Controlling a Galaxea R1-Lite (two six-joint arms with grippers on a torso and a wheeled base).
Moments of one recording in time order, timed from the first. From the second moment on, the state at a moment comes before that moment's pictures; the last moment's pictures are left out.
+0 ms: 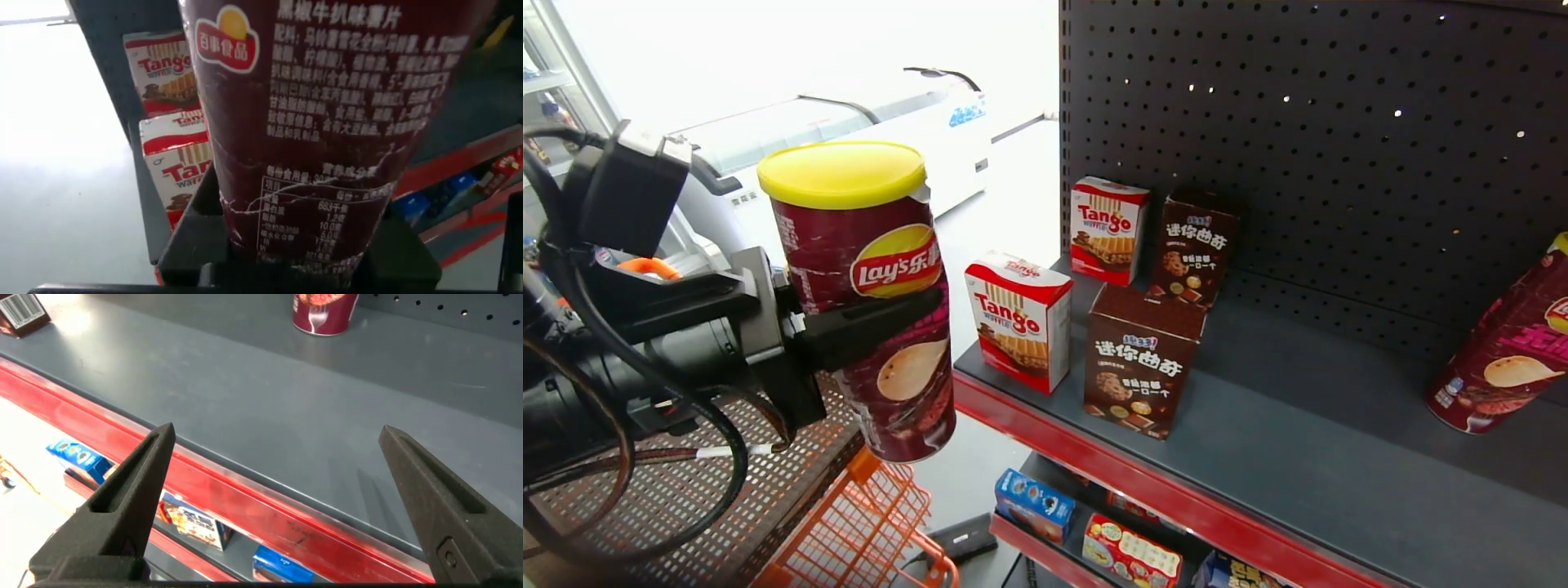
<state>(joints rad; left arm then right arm) -0.36 1.35 -0.64 -0.79 -0.59 0.04 0.00 0.01 0.00 0.00 -0.02 0.00</state>
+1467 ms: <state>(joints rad) -0.56 1.34 -0.60 -0.93 -0.77 -0.10 0.00 0.01 0.00 0.00 -0.02 0.00</state>
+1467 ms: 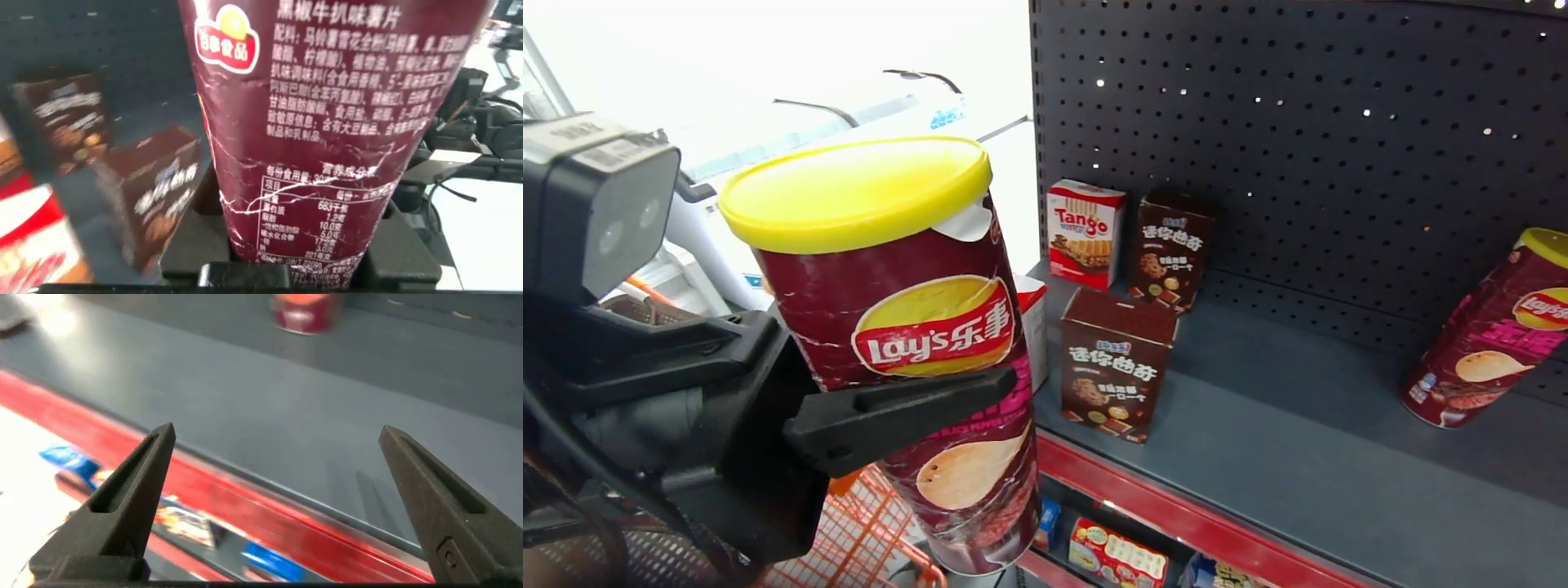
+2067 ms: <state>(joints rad) -0.57 1.35 -0.59 -0.93 -0.77 -0.10 0.00 0.00 0.00 0.00 -0.02 0.00</state>
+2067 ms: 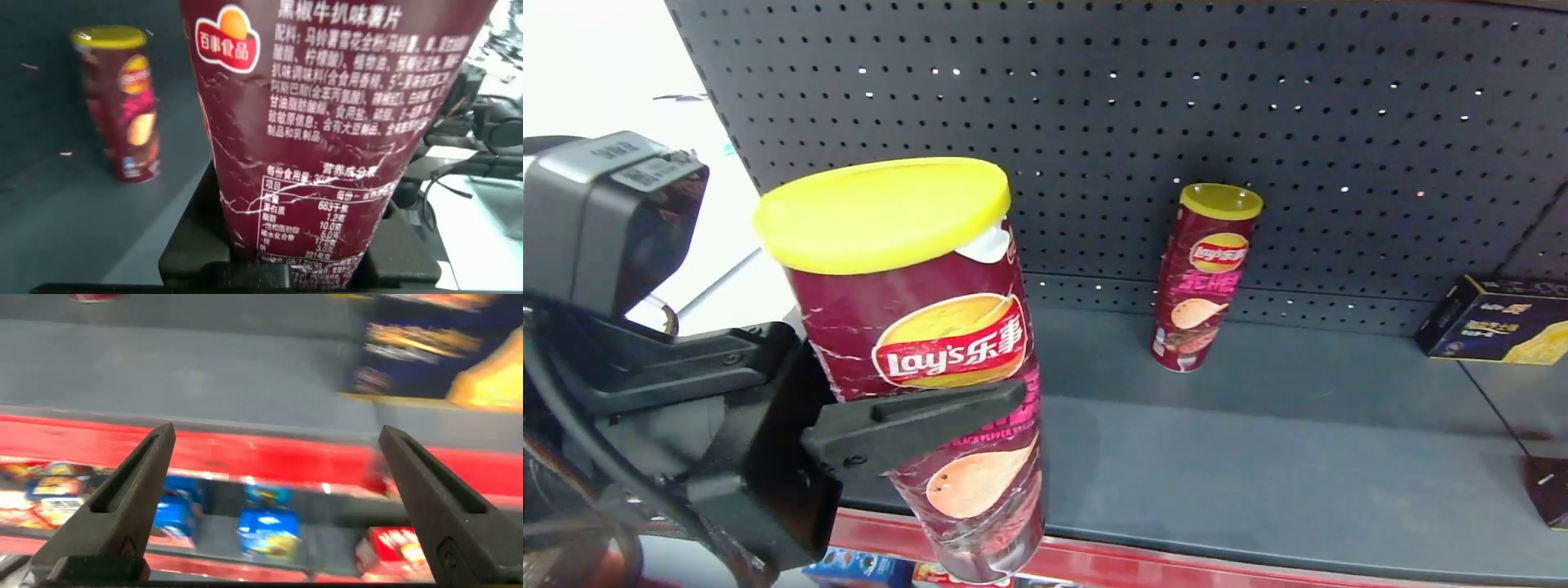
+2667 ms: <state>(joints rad) -0.57 1.34 -0.57 -0.93 -0.77 -0.10 0.00 0.01 0.00 0.00 -0.02 0.00</state>
